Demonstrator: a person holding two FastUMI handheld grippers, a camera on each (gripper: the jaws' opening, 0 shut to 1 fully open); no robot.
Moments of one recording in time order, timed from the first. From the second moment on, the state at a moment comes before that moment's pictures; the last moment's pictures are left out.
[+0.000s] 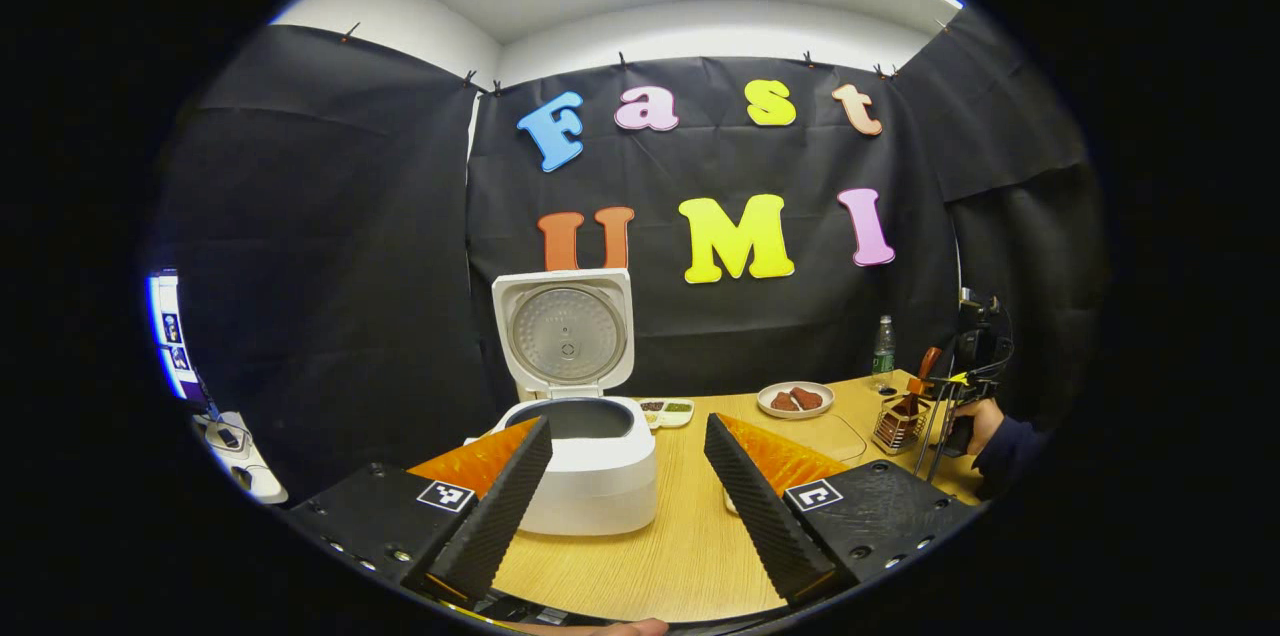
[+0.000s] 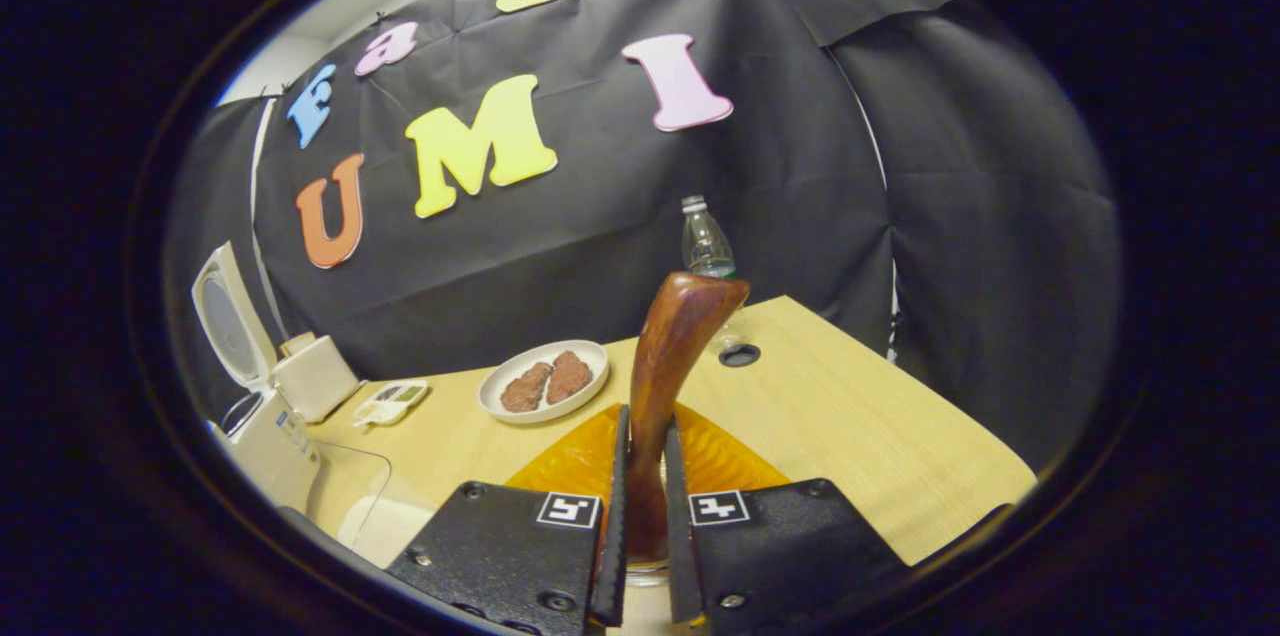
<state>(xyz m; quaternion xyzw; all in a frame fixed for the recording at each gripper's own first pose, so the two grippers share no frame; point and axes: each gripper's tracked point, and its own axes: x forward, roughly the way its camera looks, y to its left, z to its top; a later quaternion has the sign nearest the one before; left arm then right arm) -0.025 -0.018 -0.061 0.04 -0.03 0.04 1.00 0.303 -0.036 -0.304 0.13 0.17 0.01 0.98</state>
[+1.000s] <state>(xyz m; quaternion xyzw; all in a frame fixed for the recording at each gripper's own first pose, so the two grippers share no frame) -0.058 0.025 -0.071 0.01 -0.04 0.03 1.00 0.237 0.058 -0.147 0.02 0.04 0.03 1.00</state>
